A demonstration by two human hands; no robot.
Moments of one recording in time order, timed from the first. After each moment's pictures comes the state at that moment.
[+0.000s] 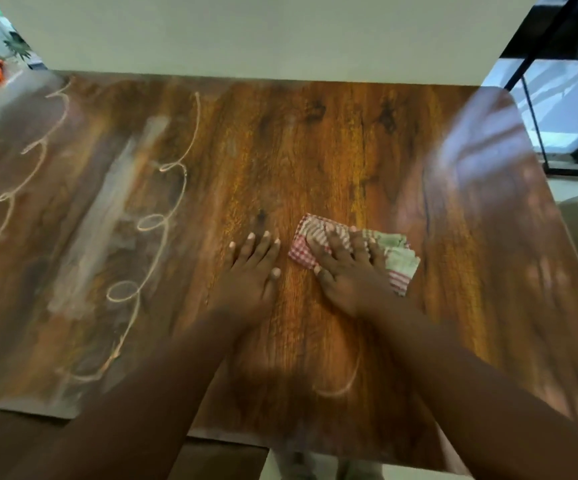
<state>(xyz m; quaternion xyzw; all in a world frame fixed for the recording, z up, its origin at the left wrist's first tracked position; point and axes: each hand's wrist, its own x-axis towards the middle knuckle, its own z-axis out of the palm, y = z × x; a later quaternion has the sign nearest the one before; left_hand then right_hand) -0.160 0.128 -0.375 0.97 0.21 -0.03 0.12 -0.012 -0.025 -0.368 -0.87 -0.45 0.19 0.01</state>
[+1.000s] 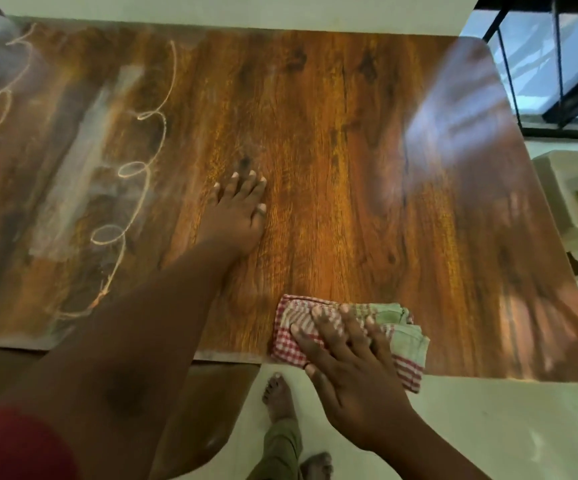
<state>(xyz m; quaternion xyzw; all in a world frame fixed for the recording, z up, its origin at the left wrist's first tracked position) -0.154 0.133 -0.385 0.97 0.22 0.01 0.11 -0.195 -0.177 -0.359 -0.85 -0.49 0.17 0.07</state>
